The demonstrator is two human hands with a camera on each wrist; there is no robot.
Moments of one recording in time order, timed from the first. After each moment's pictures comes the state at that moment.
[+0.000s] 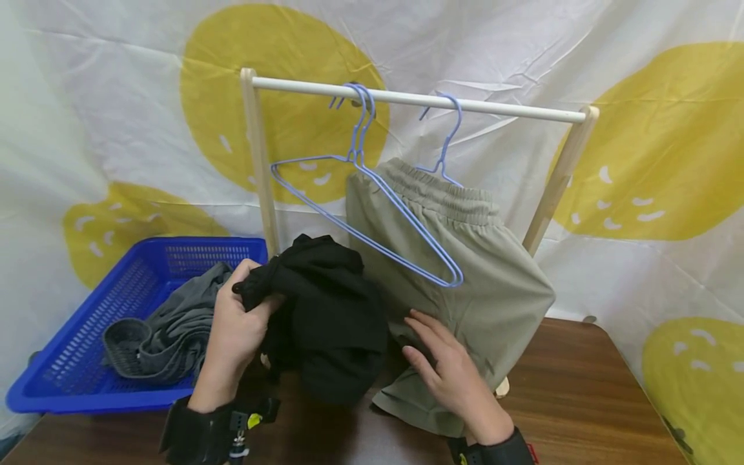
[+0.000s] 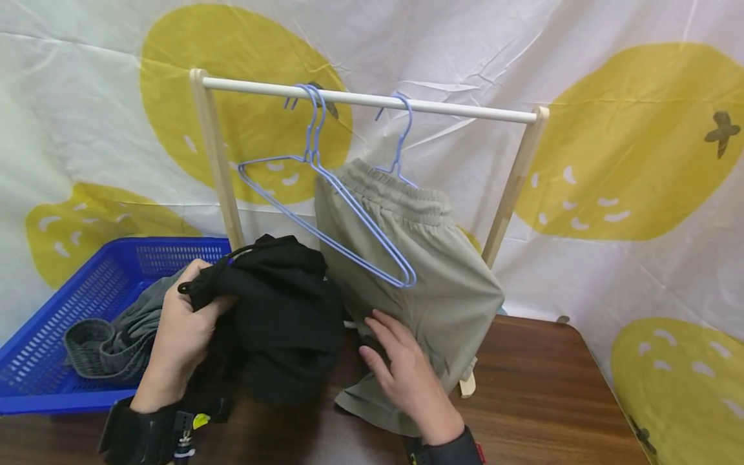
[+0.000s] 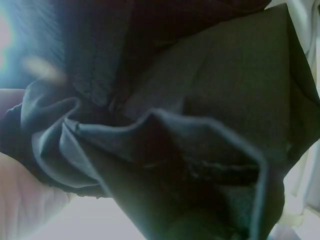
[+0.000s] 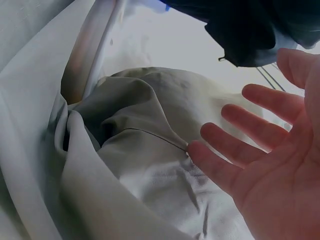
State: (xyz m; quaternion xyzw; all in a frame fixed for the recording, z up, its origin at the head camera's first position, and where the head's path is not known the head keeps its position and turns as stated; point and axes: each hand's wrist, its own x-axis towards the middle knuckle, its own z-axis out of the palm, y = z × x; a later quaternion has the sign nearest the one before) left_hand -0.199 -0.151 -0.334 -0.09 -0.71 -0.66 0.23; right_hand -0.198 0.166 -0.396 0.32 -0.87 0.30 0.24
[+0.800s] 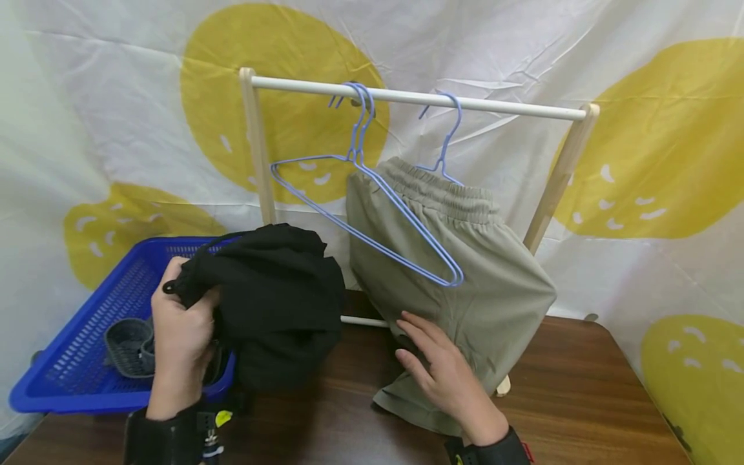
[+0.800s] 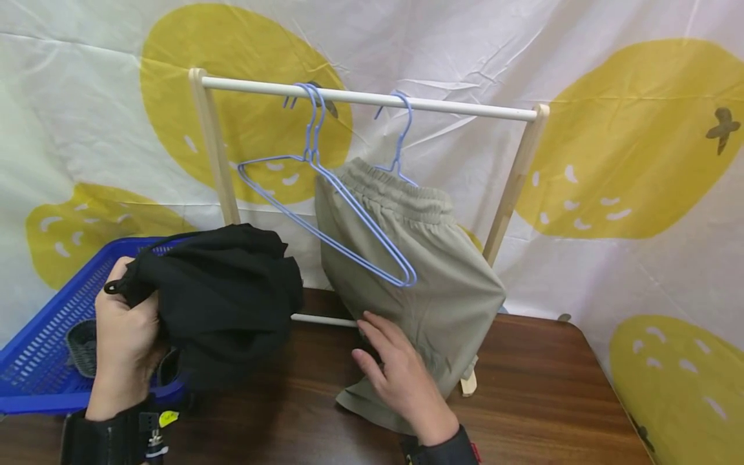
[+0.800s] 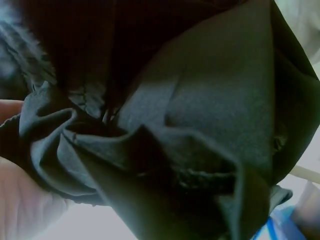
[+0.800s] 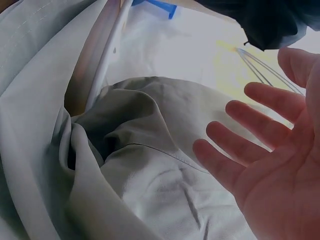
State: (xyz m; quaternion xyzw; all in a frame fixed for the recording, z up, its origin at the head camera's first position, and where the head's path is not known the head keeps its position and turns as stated) left_hand -0.186 -0.188 -0.324 0.03 -0.59 -0.74 0.31; right_hand -0.194 0.158 -0.398 0.32 -0.87 0.30 0.22
